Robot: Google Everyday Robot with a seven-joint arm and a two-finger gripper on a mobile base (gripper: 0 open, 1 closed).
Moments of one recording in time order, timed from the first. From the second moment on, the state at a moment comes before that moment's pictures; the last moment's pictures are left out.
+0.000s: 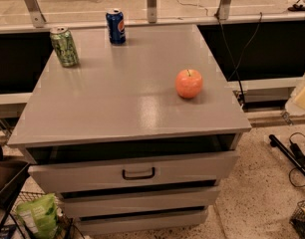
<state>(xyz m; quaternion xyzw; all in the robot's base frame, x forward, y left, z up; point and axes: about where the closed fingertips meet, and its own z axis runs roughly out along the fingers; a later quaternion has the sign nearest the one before) 0.452 -0.262 1.027 -0.51 0.81 -0.07 0.26</state>
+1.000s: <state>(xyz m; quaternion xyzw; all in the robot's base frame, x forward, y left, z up) 0.466 -0.260 1.010 -0.50 0.80 0.00 0.32</state>
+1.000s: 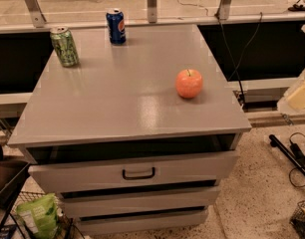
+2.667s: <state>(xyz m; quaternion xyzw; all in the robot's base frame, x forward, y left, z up) 0.576 -0.222 0.929 -0.51 0.72 0.12 0.45</state>
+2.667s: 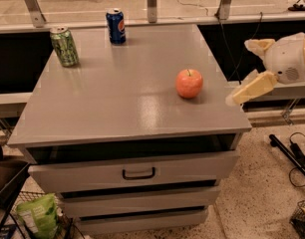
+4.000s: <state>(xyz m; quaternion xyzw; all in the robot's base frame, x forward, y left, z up) 0.616 -0.170 0.879 -0.53 0.72 0.21 0.39</state>
